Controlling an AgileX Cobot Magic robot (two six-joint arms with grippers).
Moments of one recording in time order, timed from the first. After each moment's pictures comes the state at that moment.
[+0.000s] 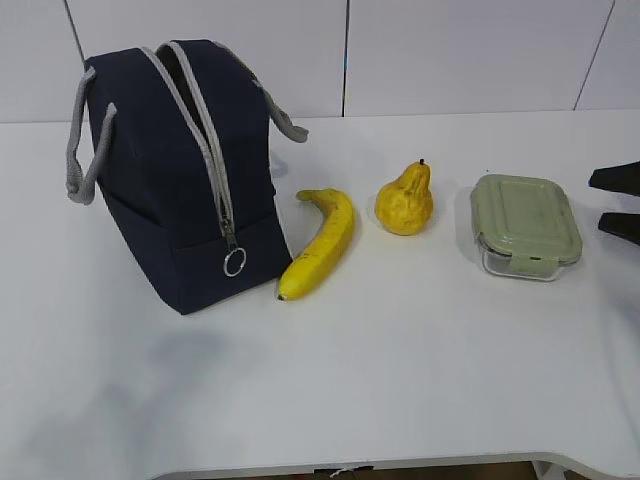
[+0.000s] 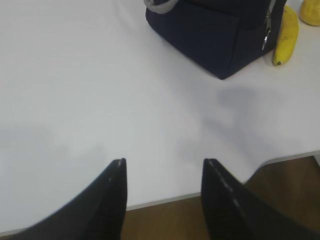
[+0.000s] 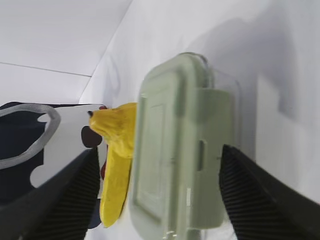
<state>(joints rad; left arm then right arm) 0.05 0.01 -0.50 -0.22 1.12 0.16 -0.56 2.04 -1.09 1.53 1.16 -1.23</state>
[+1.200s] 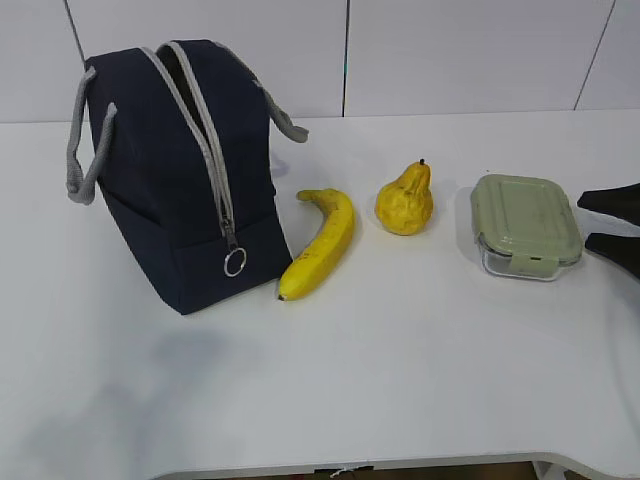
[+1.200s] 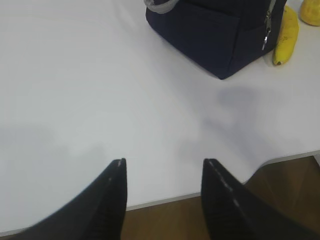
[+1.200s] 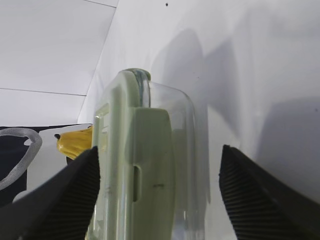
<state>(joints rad) 0.05 0.01 -0.50 -0.22 1.12 0.16 -0.55 2.18 -1.09 1.66 1.16 -1.34</state>
